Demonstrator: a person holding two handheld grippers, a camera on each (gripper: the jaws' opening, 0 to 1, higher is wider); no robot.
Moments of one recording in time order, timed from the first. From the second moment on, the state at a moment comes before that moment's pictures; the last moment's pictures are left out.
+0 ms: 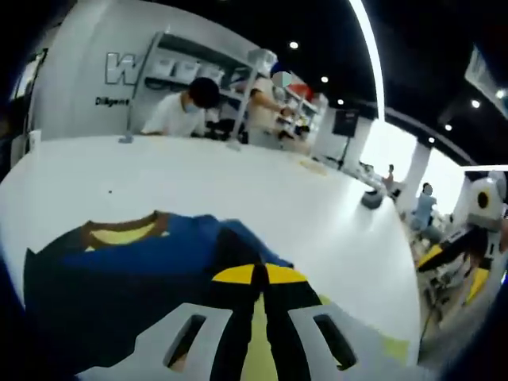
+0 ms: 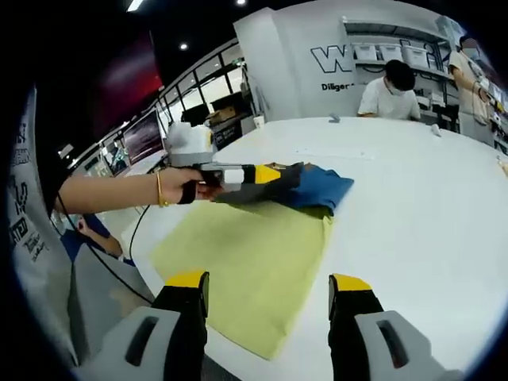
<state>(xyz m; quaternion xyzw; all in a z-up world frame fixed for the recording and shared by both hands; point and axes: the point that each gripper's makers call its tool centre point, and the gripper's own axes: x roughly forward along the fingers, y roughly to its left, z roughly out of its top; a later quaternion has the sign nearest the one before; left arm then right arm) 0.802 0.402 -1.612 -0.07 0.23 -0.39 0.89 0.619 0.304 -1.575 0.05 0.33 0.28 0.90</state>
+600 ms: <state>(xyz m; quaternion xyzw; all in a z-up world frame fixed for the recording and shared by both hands) 0.781 0.399 -1.599 -0.03 0.25 -0.43 0.86 0.618 0.307 -1.571 0.04 0.34 0.29 0.90</state>
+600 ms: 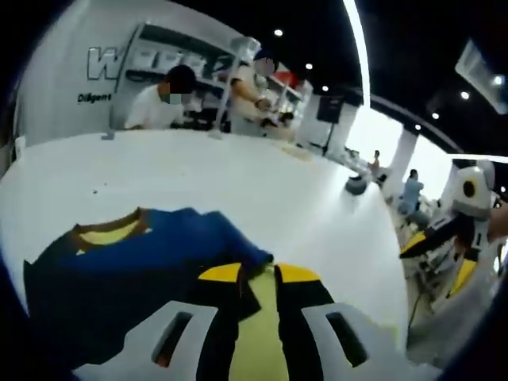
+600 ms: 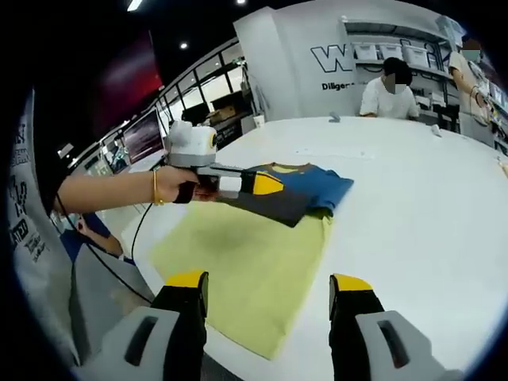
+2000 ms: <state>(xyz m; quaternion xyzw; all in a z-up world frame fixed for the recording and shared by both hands) 0.647 0.625 -1.639 0.01 0.37 -0.23 0.90 0.595 0.315 -1.612 0.01 0.40 0.28 0.87</state>
